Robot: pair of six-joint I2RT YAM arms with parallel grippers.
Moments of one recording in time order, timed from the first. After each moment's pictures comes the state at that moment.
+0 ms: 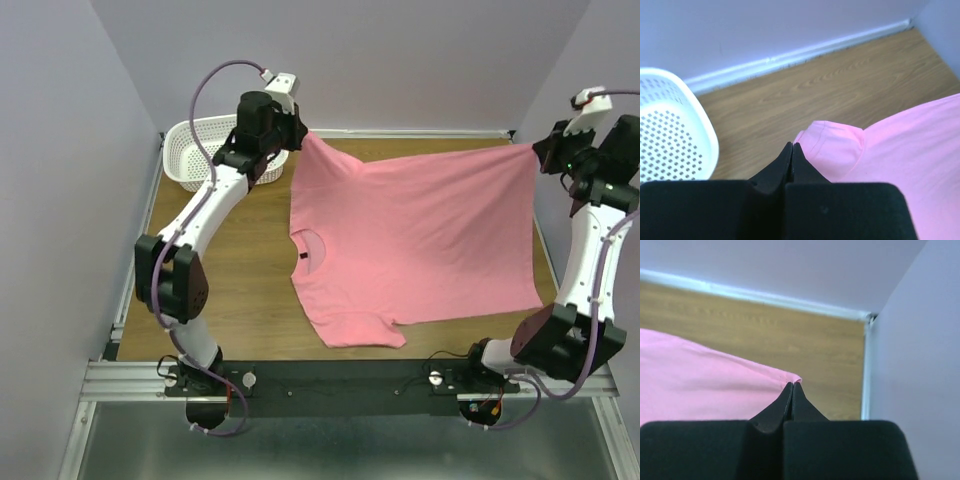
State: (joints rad) left arm -0.34 1.79 1.64 -0.14 0.19 -0.17; right arm -0.47 1.38 1.43 -0.43 -0.60 -0.29
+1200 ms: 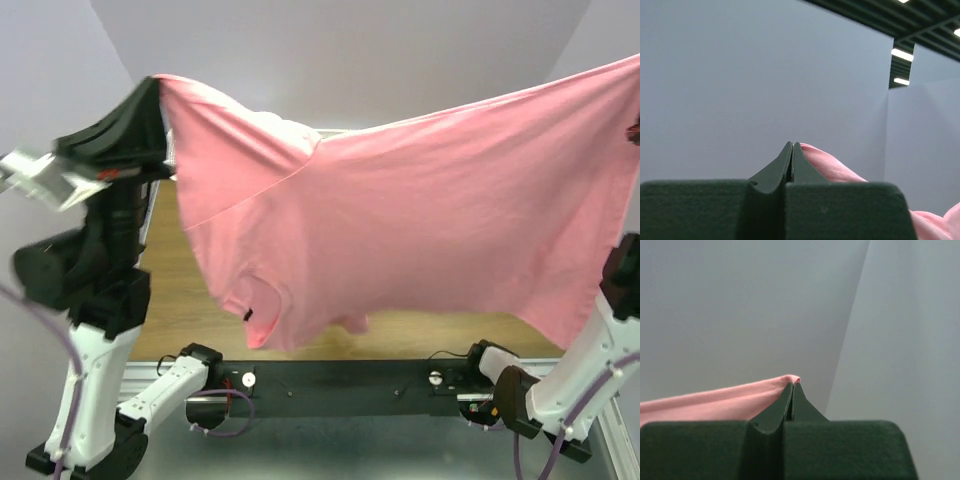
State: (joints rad) left arm -0.34 0.84 1.49 0.28 0.02 -0.16; right arm -0.46 1.11 2.14 -0.43 -0.35 -0.02
